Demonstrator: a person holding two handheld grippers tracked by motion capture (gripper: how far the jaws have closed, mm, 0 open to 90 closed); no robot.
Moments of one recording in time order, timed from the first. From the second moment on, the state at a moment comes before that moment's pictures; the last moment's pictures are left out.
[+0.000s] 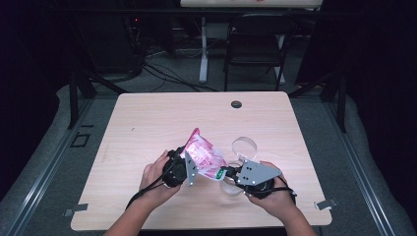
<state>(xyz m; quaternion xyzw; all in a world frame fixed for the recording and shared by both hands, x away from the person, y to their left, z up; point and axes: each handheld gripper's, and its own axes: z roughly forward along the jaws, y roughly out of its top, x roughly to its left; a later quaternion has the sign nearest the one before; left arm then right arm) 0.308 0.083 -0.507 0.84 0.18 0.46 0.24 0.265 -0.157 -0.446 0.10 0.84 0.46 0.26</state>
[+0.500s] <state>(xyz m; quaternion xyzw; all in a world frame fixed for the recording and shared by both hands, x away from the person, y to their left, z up) 0.308 0.077 -0.497 0.83 0.15 0.49 0.21 0.270 -0.168 -0.448 0.12 0.84 0.46 0.25</state>
